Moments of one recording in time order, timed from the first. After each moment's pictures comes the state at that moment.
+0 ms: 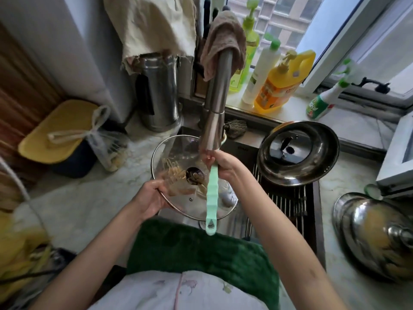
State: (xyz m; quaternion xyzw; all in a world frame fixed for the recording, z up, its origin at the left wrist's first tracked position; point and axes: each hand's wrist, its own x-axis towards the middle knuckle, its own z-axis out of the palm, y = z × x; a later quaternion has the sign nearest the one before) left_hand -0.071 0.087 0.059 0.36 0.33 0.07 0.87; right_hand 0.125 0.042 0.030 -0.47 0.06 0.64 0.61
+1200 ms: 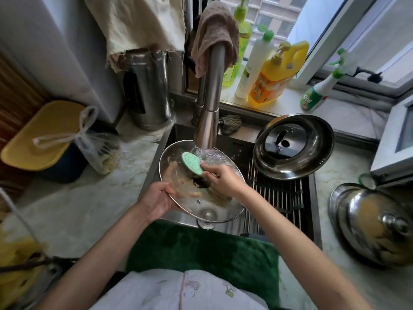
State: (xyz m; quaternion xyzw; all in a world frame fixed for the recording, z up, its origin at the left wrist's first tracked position) left_hand -0.053 0.081 0.054 0.28 0.32 0.02 0.90; right_hand 0.127 -0.011 -0.012 -0.80 -0.44 0.33 0.25
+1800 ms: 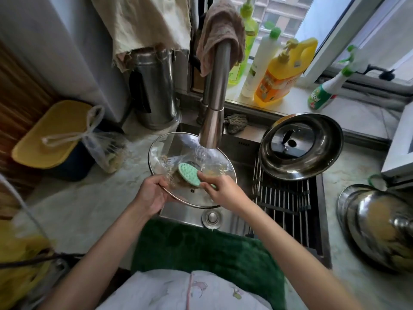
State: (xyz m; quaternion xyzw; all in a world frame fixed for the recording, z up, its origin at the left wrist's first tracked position) left_hand -0.059 0.102 0.030 0.28 0.41 0.11 0.86; right_hand 0.093 -0.025 -0.009 -0.80 -0.47 0.29 0.25
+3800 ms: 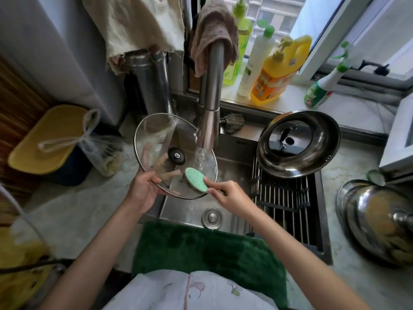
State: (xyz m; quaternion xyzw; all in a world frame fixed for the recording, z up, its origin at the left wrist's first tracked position) left_hand -0.066 0.131 0.007 0.39 0.29 0.16 0.86; right_hand 0.097 -0.046 -0.027 -0.80 -0.40 0.33 0.29
